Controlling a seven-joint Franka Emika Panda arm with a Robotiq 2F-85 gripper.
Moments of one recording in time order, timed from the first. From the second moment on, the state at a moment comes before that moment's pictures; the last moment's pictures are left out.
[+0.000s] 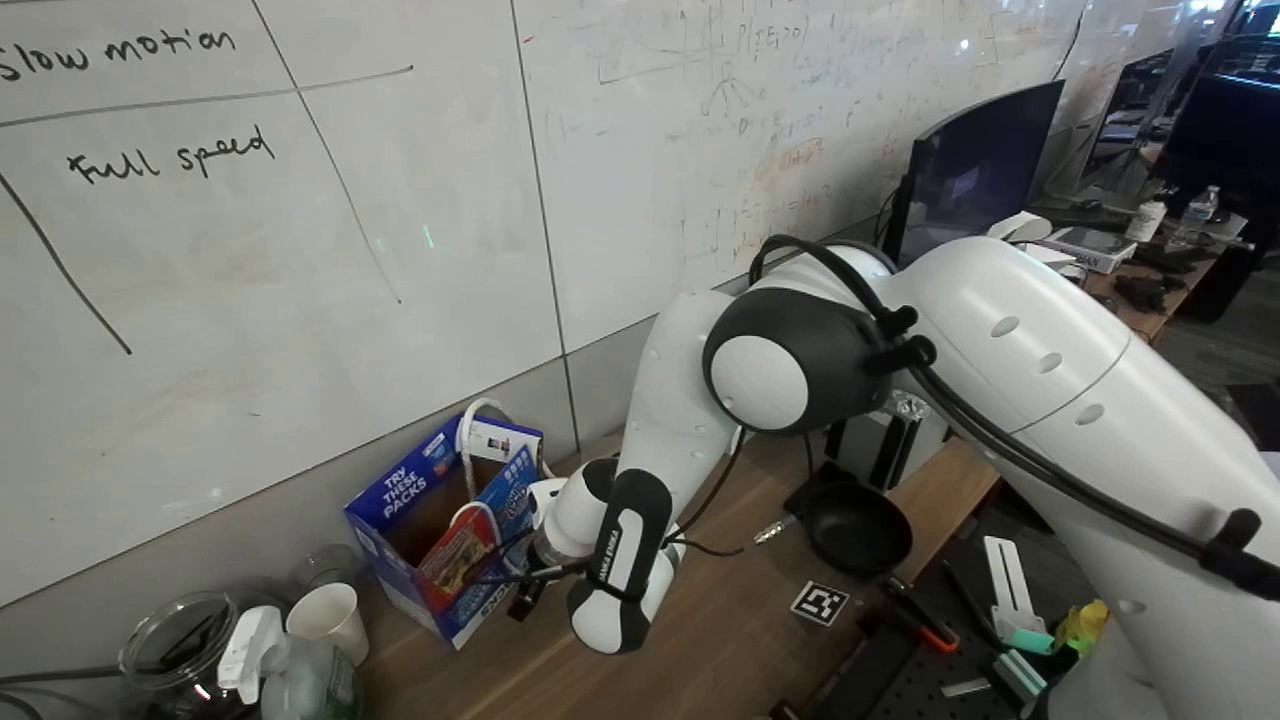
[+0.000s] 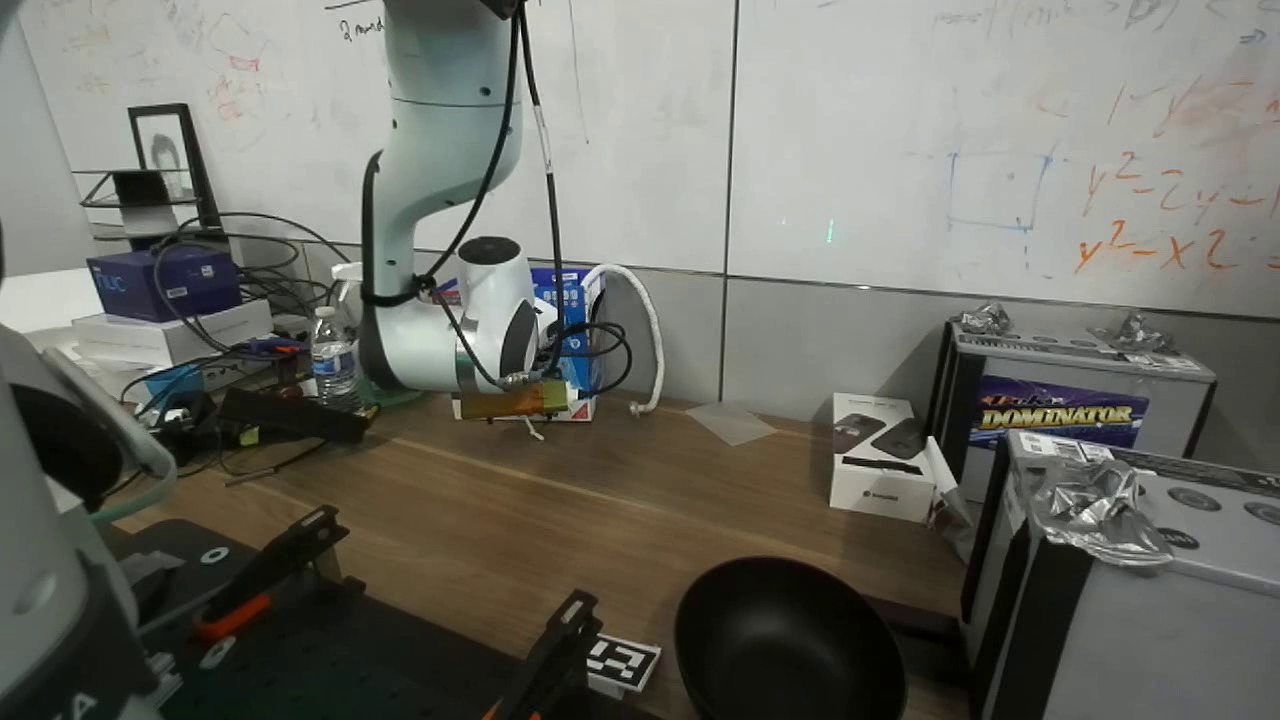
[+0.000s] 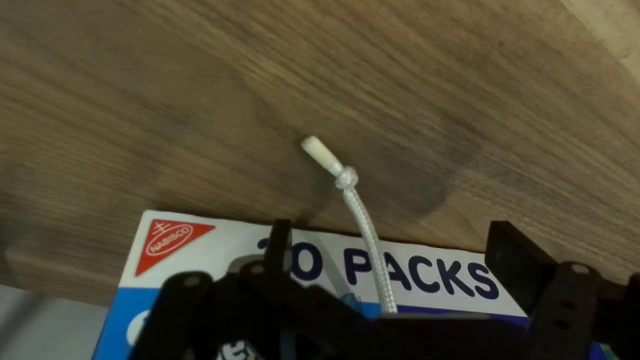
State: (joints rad) arm 0.22 1.01 0.12 -1.95 -0.19 3.46 -0.17
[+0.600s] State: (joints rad) arm 0.22 1.02 0.12 -1.93 -0.19 3.46 -0.17
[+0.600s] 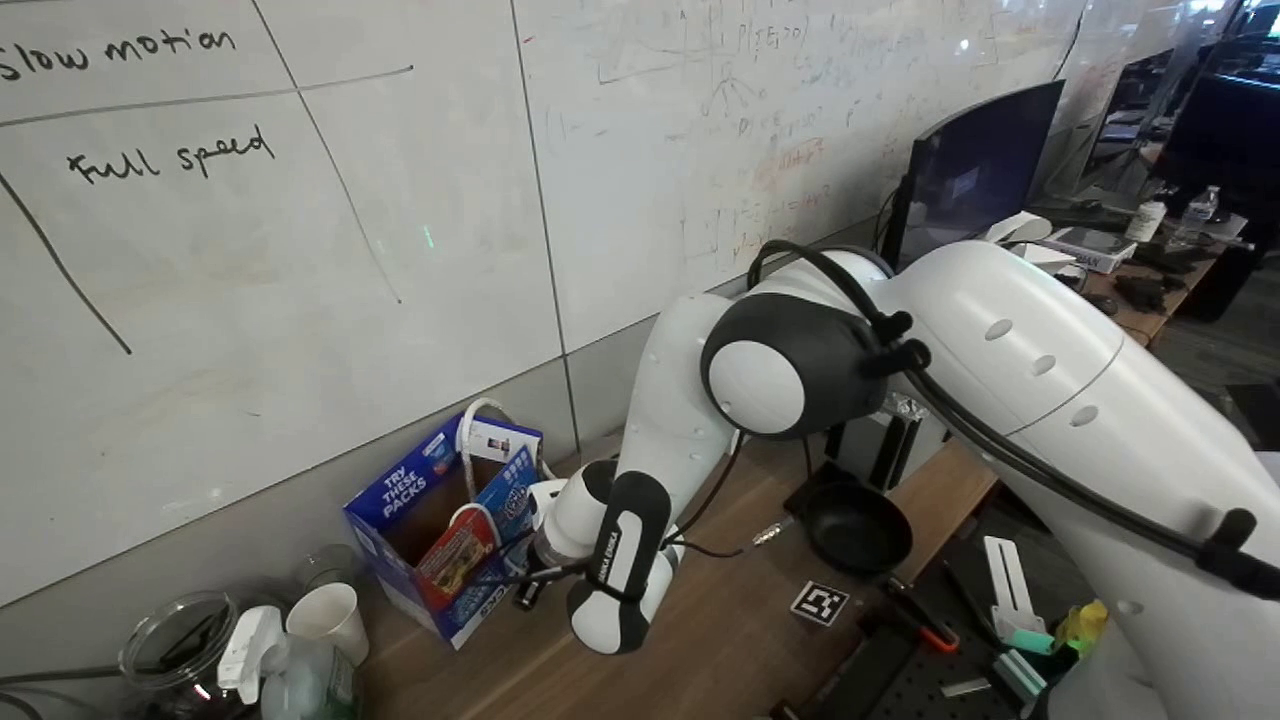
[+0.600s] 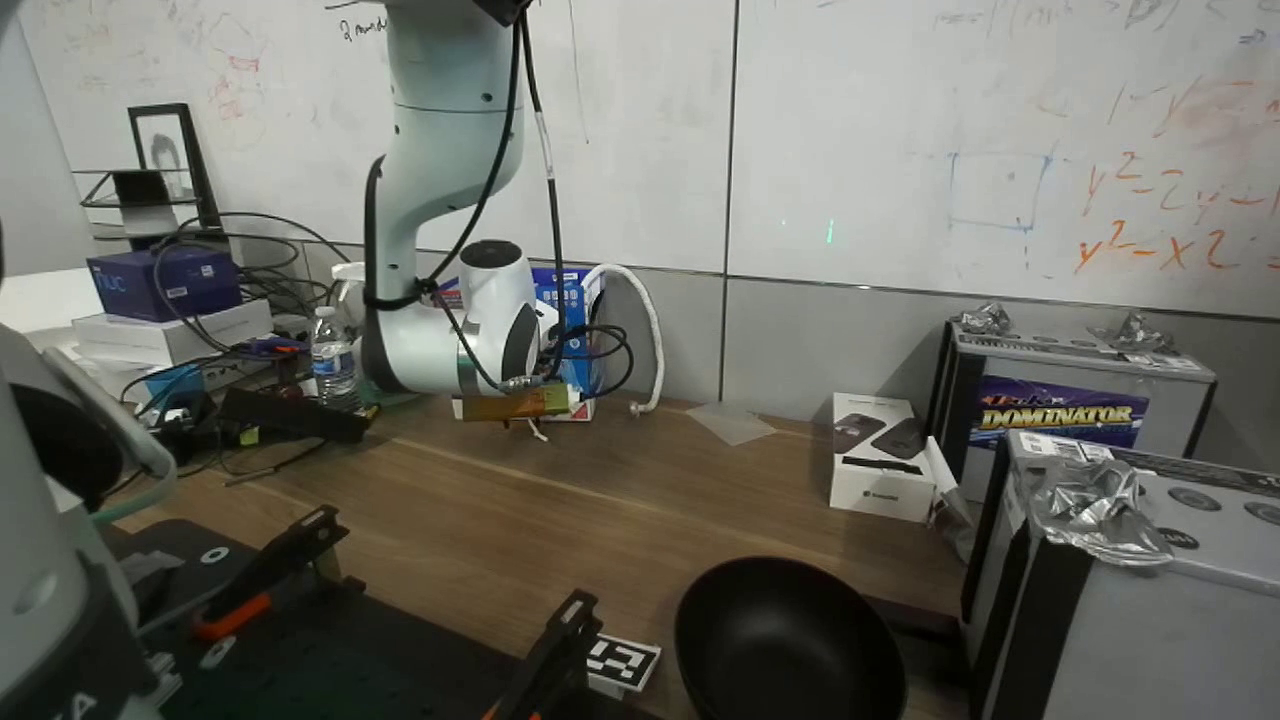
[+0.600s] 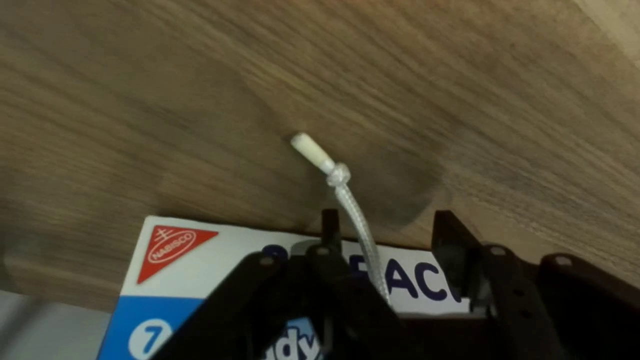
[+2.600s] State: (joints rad) arm 1.38 1.01 -0.66 -2.14 0.96 3.79 -0.30
